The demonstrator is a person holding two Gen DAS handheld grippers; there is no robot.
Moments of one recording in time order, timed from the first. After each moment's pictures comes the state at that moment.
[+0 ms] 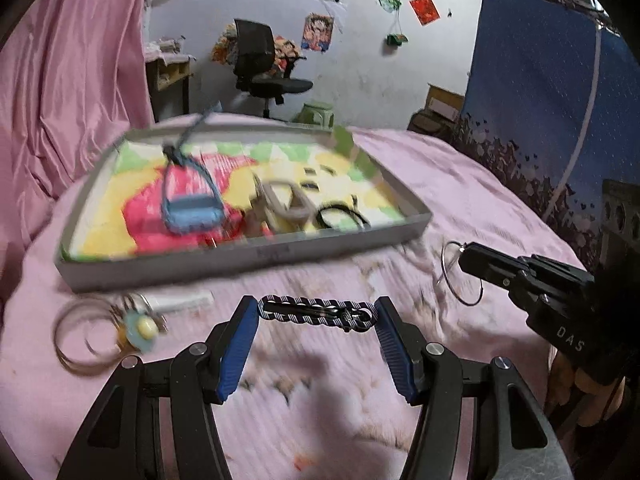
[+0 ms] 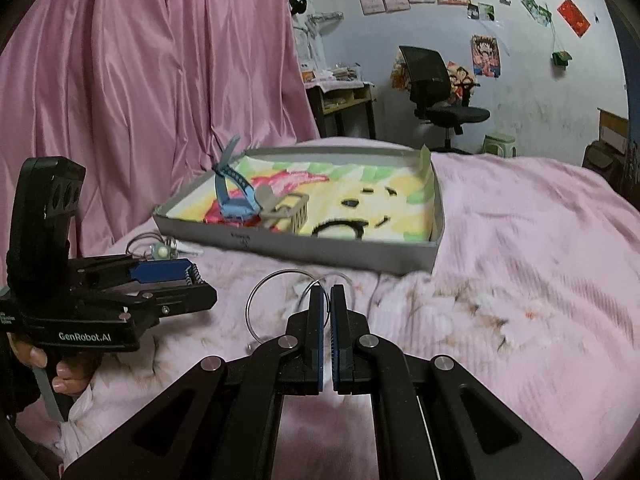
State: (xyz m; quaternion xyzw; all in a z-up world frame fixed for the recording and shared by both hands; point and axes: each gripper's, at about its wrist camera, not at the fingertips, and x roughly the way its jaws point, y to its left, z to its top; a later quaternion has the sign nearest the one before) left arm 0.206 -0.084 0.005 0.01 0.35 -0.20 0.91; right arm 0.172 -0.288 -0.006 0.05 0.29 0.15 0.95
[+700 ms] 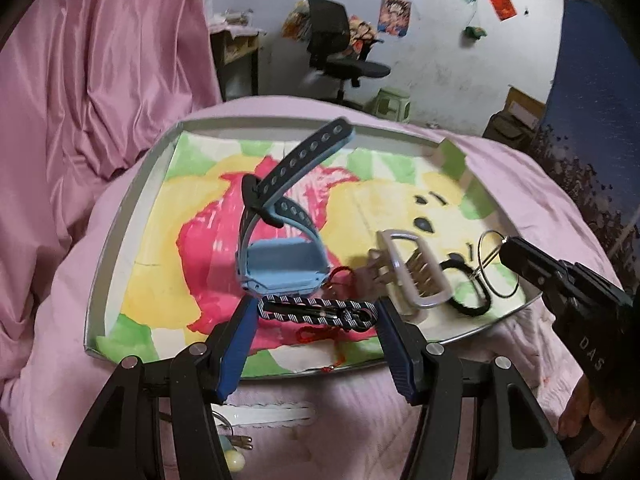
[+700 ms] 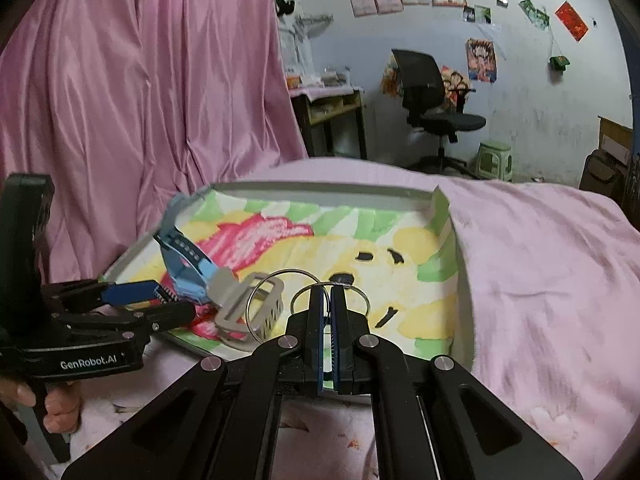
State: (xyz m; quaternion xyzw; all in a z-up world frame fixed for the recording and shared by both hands) left arm 0.304 -0.065 -0.005 0.00 0.41 -0.07 0.91; right arm 0.284 -0.256 0.006 0.05 0.29 0.12 0.95
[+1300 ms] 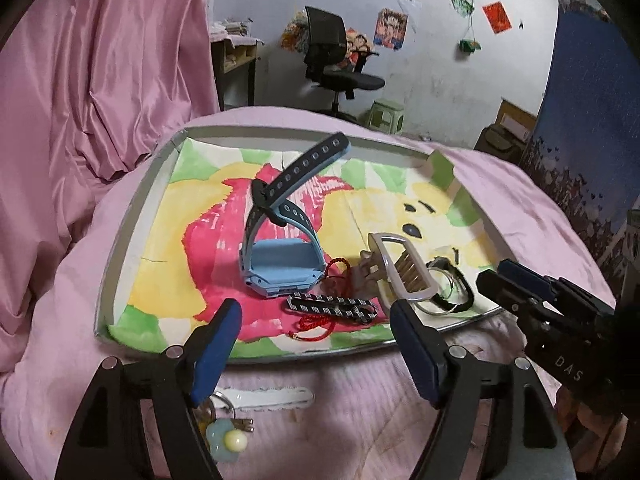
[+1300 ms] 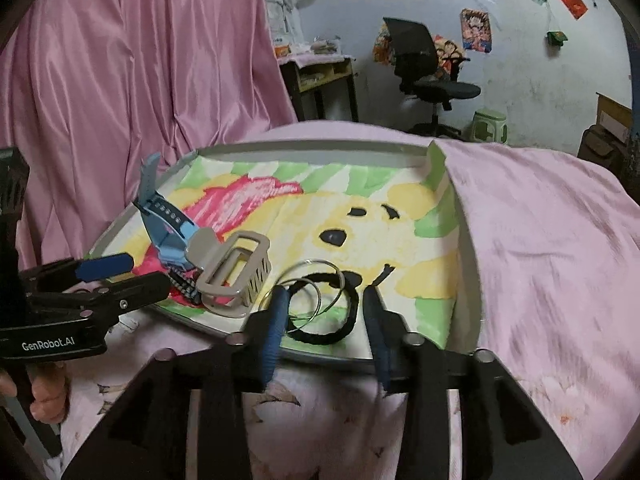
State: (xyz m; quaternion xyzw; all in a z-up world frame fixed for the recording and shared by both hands) left arm 0.281 -0.056 0.006 -0.03 0.38 -0.09 0.92; right arm 0.279 -0.262 -0.010 0.06 0.33 0.11 0.93
